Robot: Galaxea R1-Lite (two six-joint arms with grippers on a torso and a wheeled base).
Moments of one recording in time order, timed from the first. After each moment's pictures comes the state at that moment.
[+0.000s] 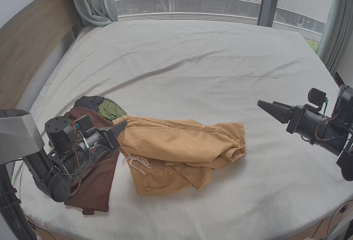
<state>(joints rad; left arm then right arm) -0.27 2.05 -0.43 -1.55 -0.27 -0.43 0.31 1.61 -0.47 -1.07 0.33 0.38</state>
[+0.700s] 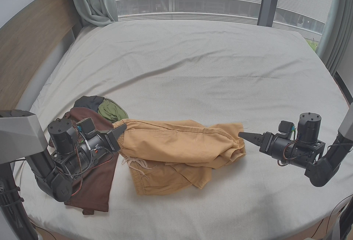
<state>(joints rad) -0.26 2.08 -0.43 -1.55 -0.27 -0.42 0.27 1.99 -0.45 -1.18 0.33 0.60</state>
